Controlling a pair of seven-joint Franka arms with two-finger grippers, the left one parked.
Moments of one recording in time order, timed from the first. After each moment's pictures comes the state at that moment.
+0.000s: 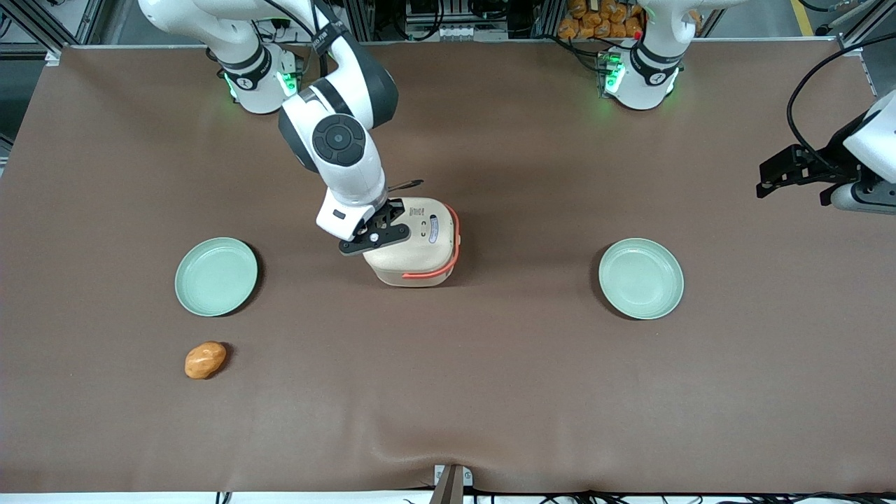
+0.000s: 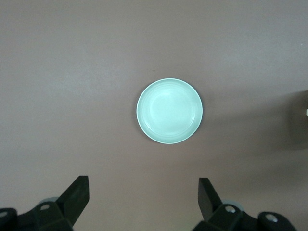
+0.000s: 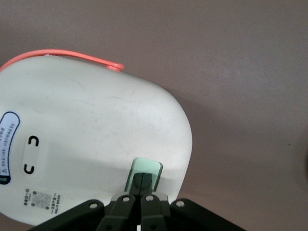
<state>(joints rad) 0.67 0.35 -0.03 -1.75 0.03 2.03 0.35</state>
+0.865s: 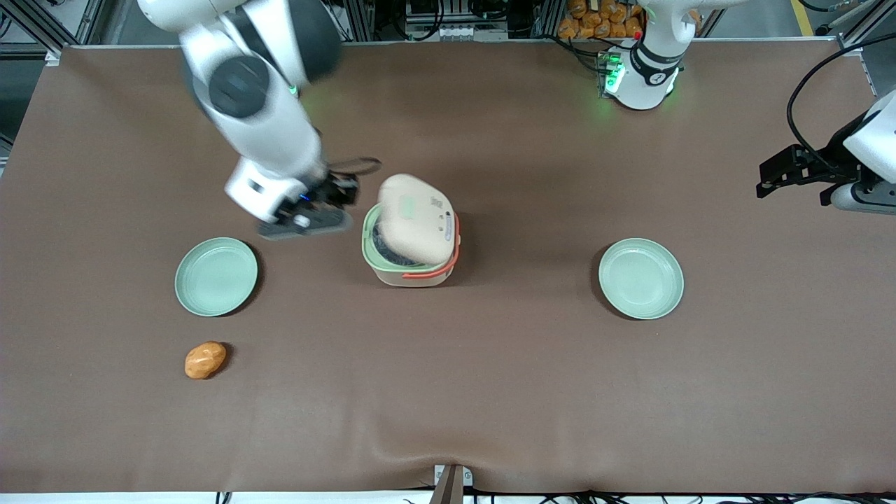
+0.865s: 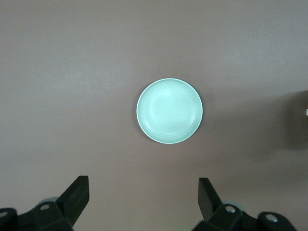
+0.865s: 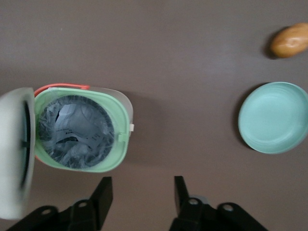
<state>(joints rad) 0.54 0.21 -0.06 -1.43 0.03 1.57 0.38</state>
